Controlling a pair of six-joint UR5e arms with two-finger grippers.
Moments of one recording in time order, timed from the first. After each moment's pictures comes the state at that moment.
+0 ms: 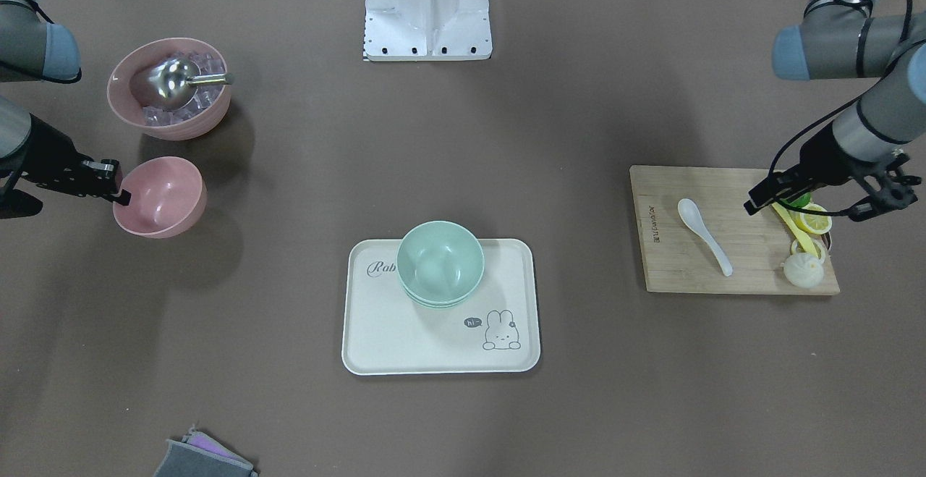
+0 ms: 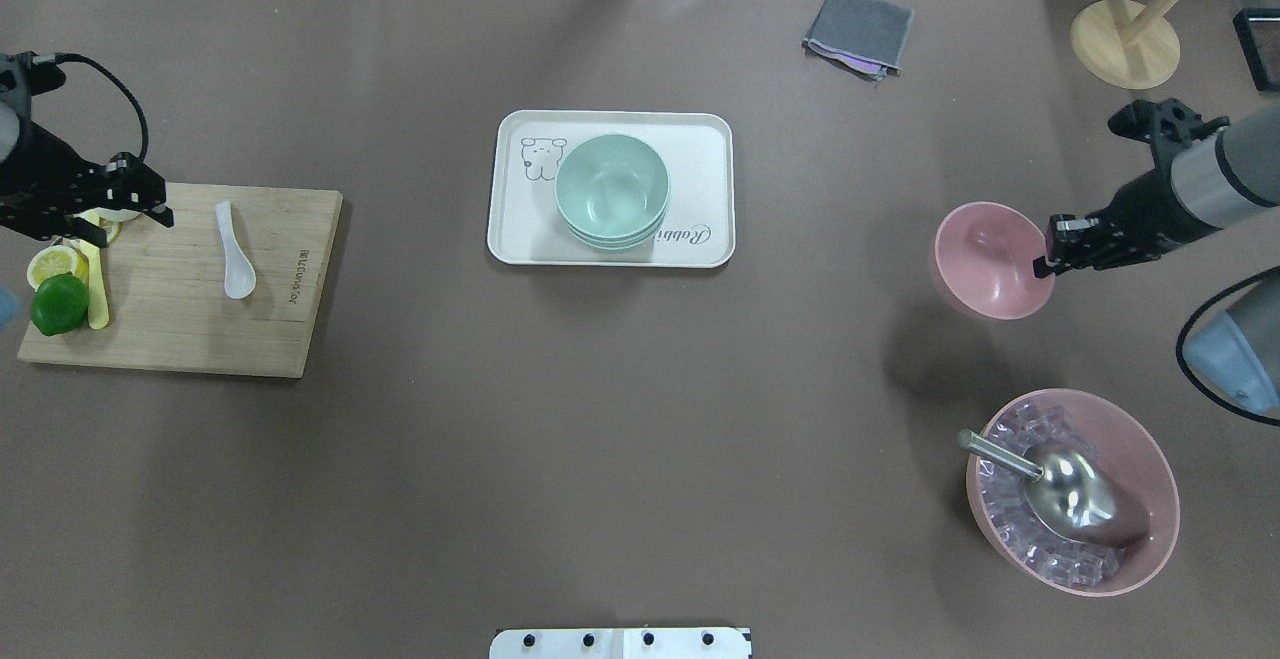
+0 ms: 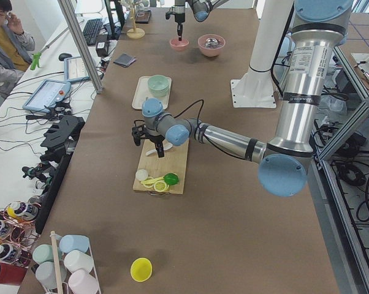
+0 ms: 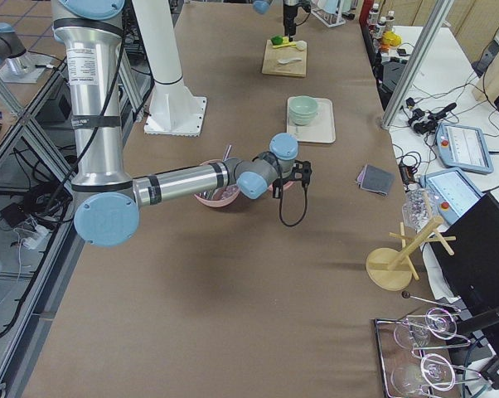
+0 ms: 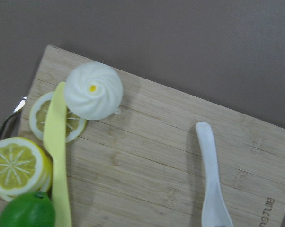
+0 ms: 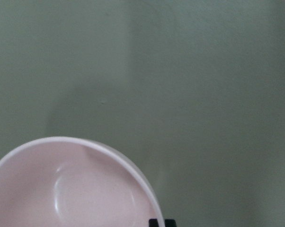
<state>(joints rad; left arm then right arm) -1.05 -1.74 -1.64 -1.90 -2.28 -1.06 1.01 -1.44 1.72 -1.09 2.36 1.02</state>
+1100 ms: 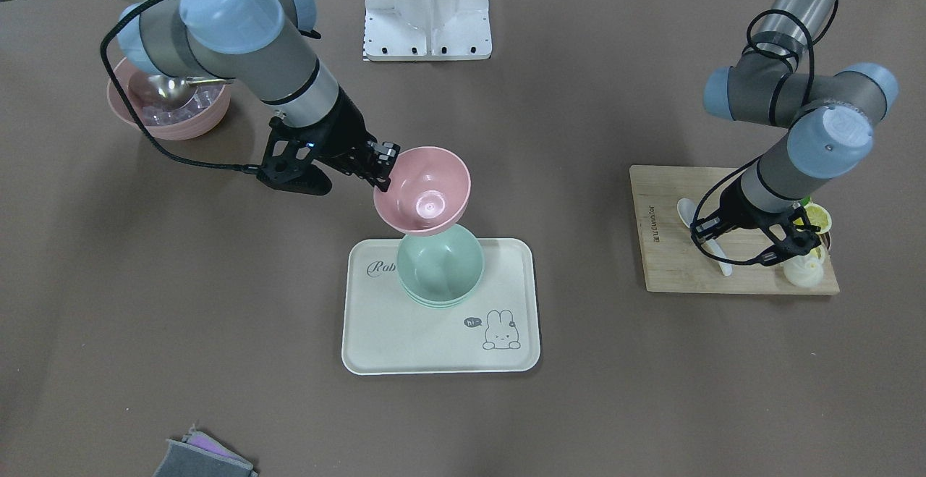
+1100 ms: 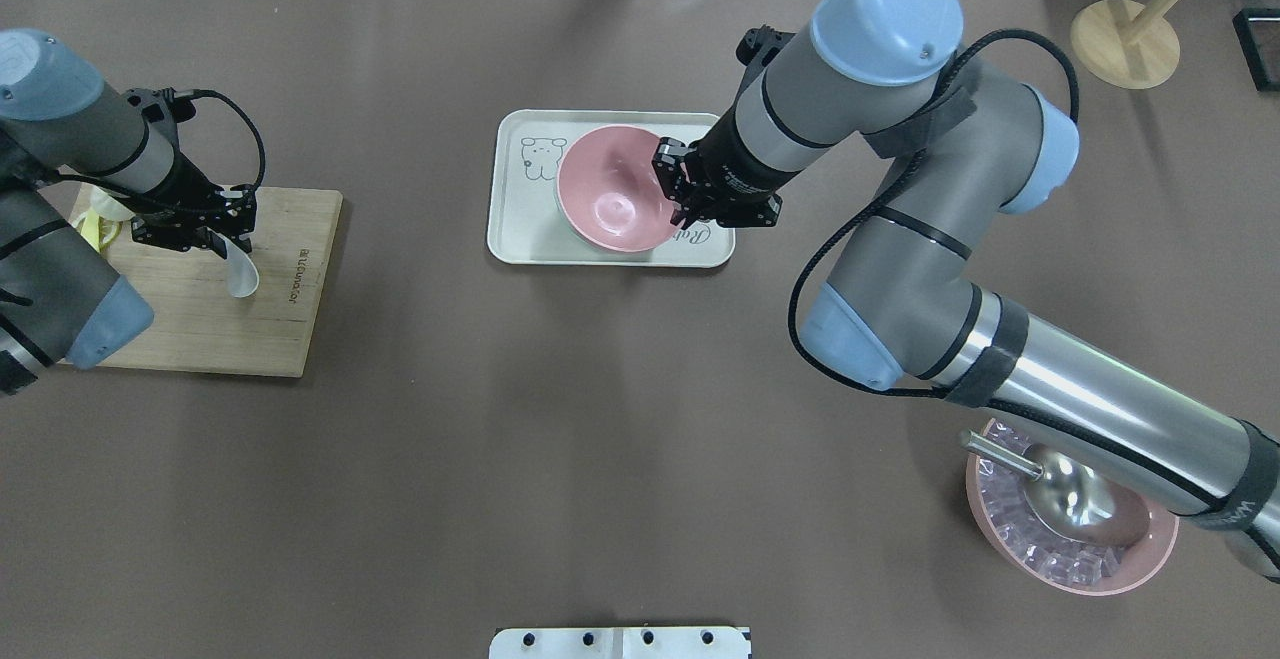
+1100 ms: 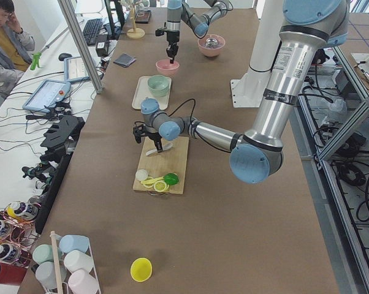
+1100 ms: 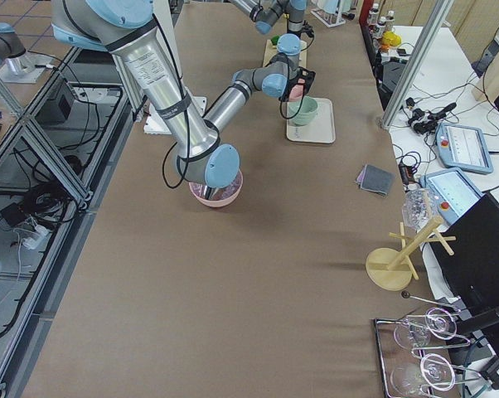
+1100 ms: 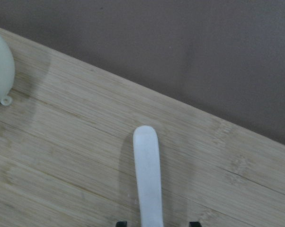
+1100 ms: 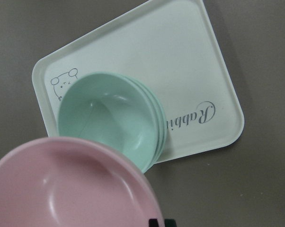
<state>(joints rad) -0.93 -1.87 -1.48 -1.91 -2.19 -1.15 0.70 -0.87 1.65 -1.31 2.11 1.57</state>
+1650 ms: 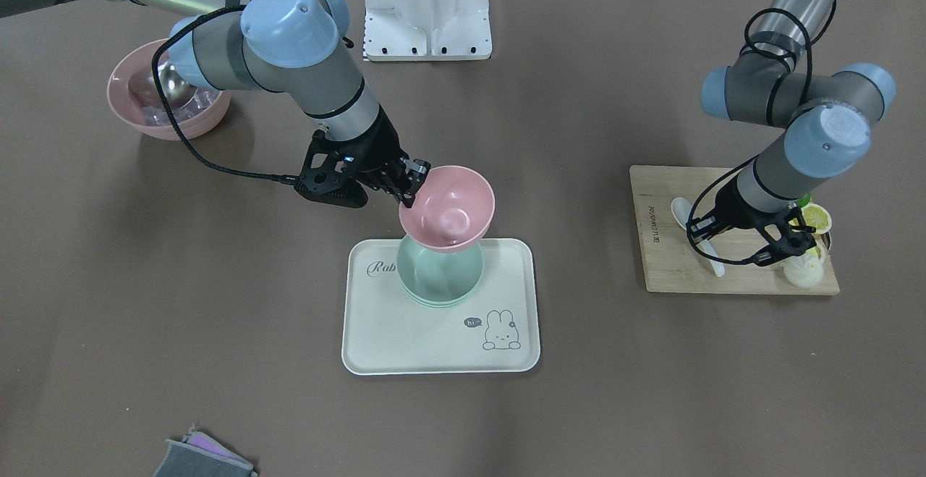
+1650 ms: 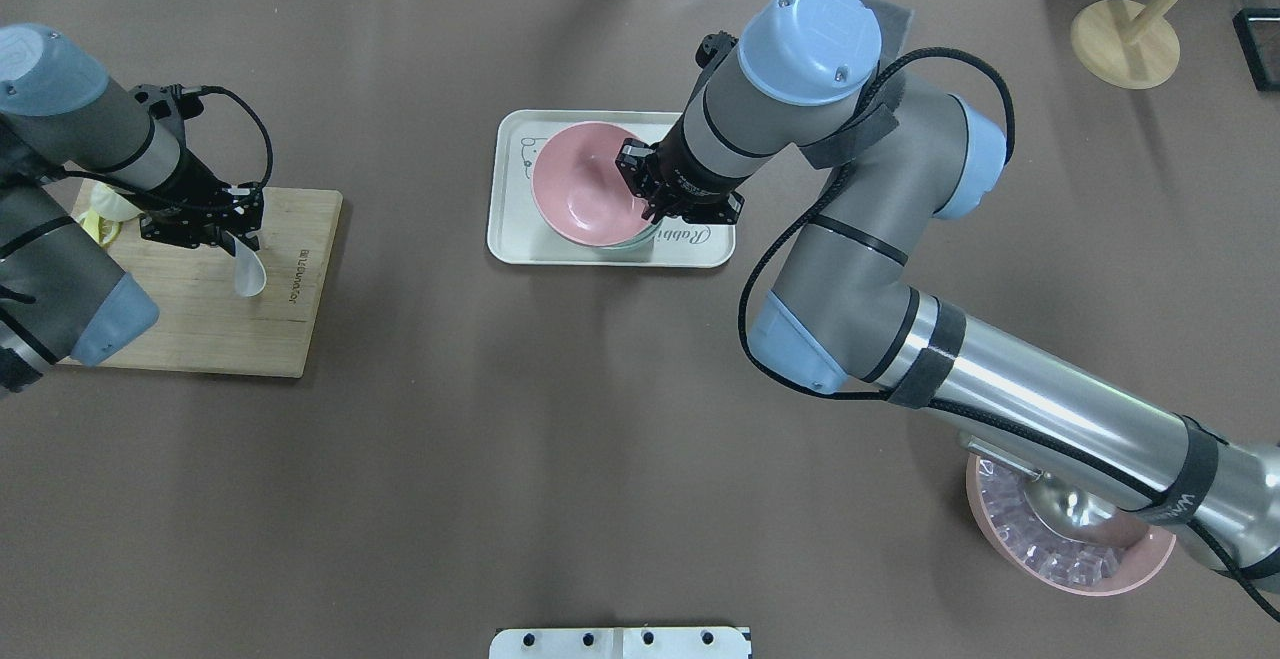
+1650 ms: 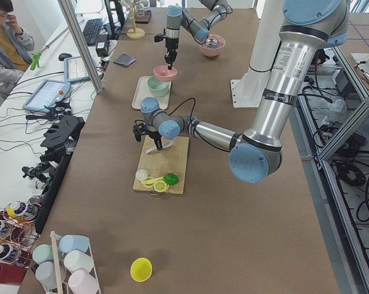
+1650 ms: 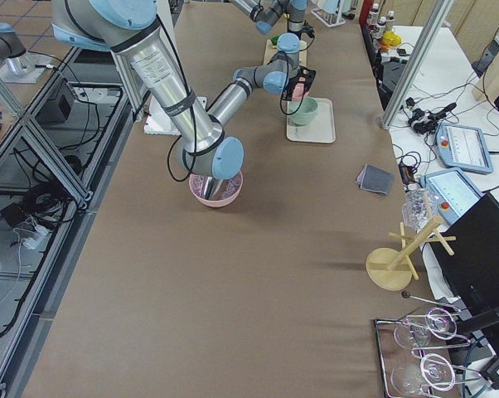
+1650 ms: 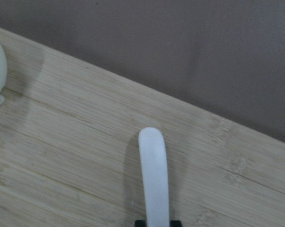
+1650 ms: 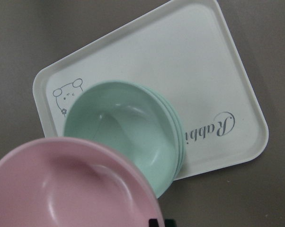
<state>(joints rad) -0.93 -1.88 -1.49 -1.91 -2.20 -1.15 0.67 -0.81 1.56 -1.30 2.02 1.58</state>
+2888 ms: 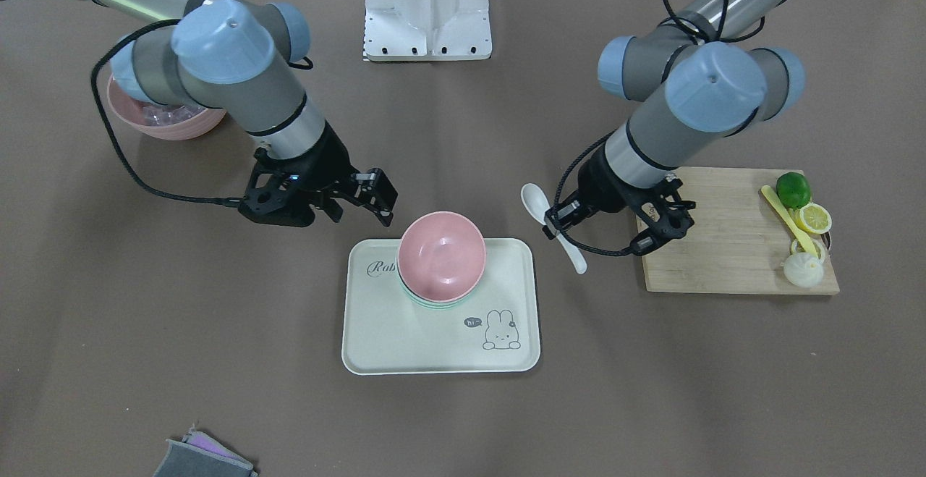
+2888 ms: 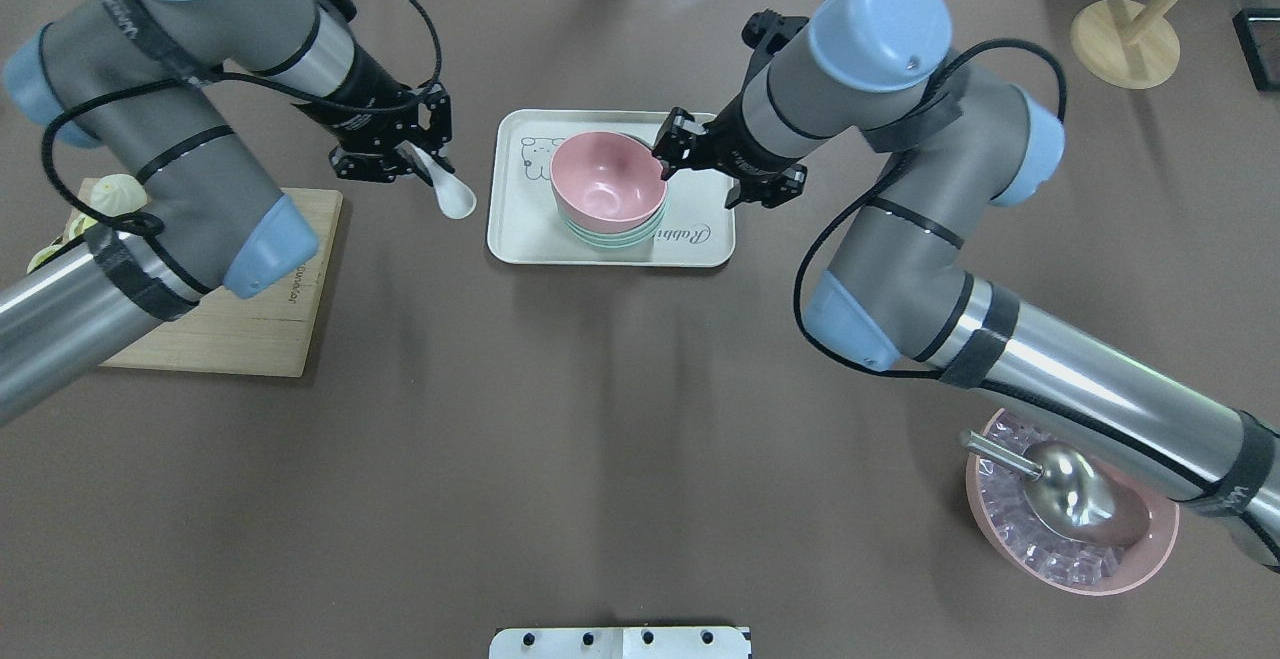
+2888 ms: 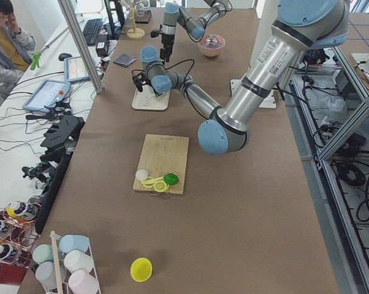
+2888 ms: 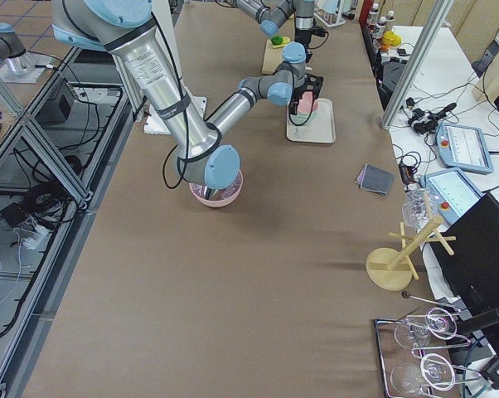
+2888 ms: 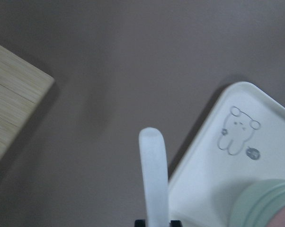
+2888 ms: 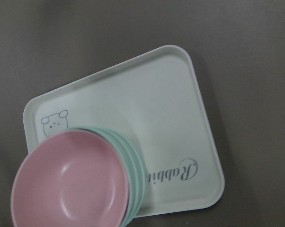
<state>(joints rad) -0.86 -2.26 -1.51 -1.91 -2.24 -1.66 0.78 -0.94 1.63 -1.24 2.10 1.45</state>
